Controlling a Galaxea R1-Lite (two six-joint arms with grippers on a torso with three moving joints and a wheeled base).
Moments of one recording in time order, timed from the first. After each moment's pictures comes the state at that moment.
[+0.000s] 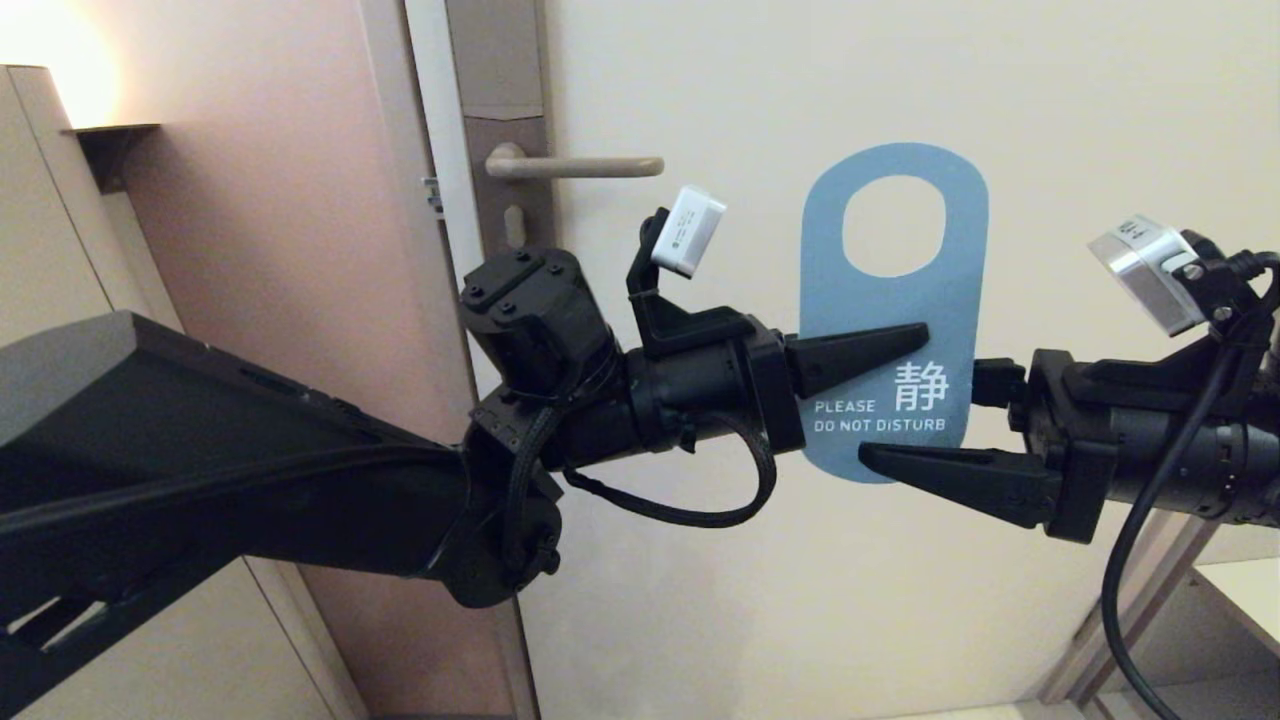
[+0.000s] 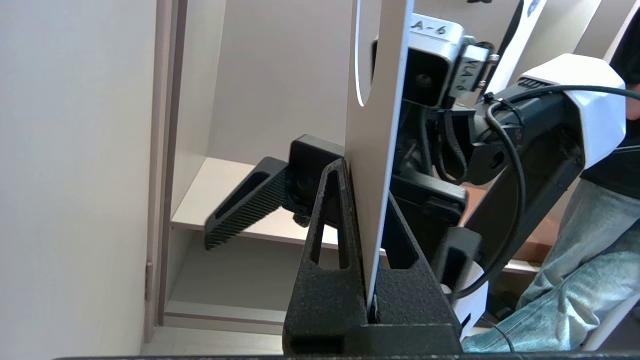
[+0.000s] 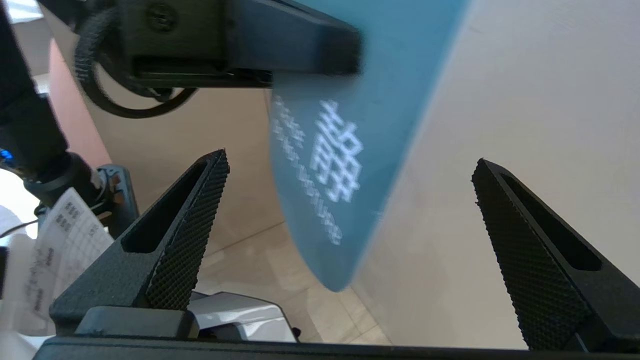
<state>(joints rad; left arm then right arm) -0.81 2.06 -1.18 -1.28 -0.76 -0.60 0.36 1.39 -0.75 -0.43 0.67 -0.03</state>
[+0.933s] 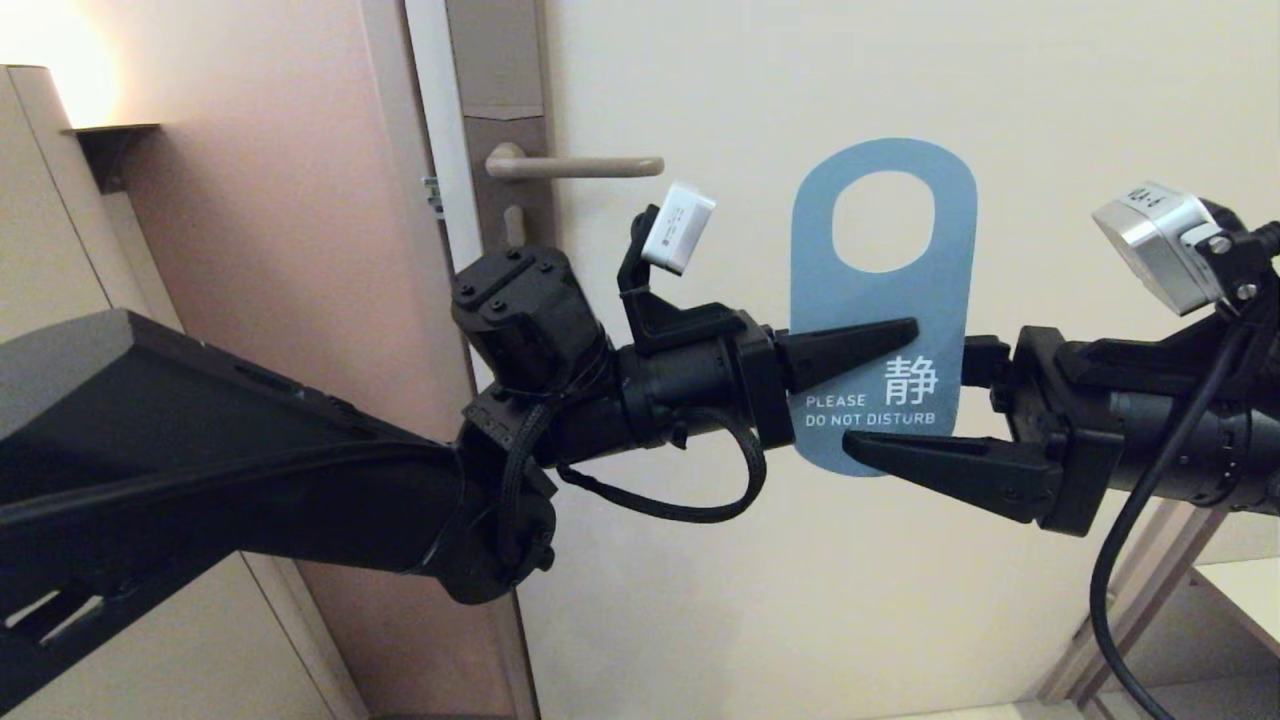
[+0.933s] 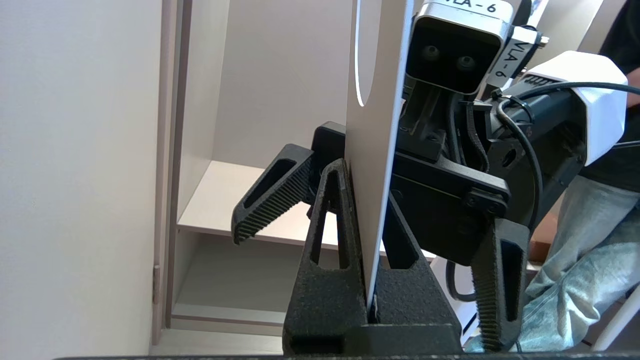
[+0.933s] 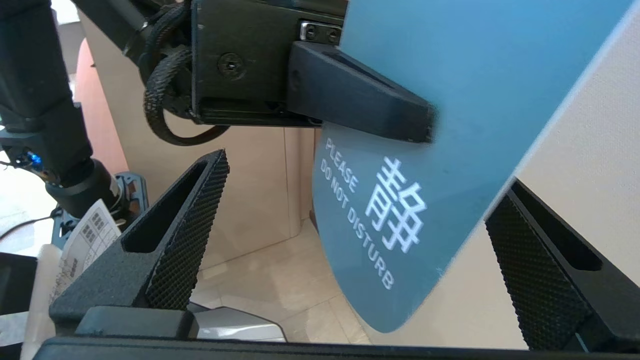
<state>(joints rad) -0.79 2.05 -1.18 -1.29 -0.76 -0.59 0.42 1.40 -0.78 -0.47 0.68 -0.03</state>
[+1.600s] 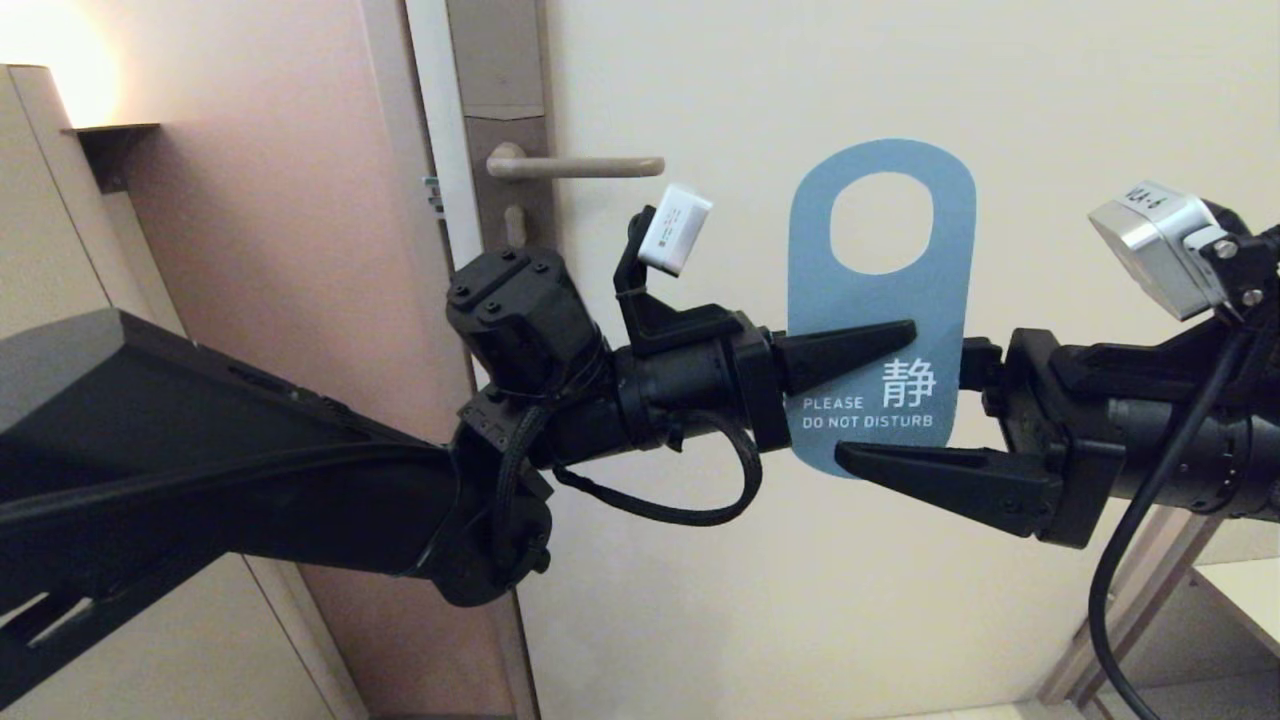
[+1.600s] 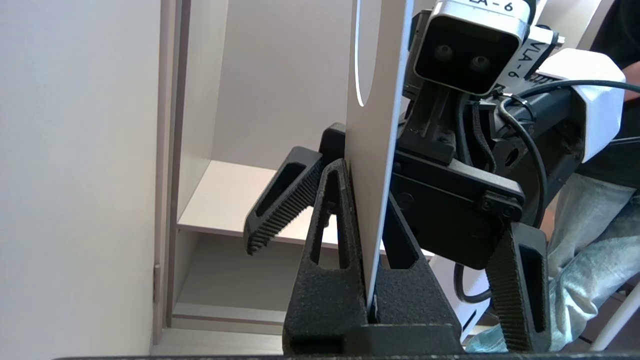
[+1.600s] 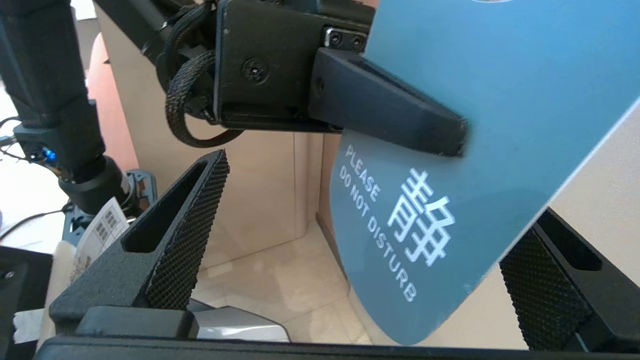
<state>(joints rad) -0.79 2.05 -1.16 -1.30 -0.77 -0.59 0.45 1.40 -0.78 -0.47 0.68 -0.03</state>
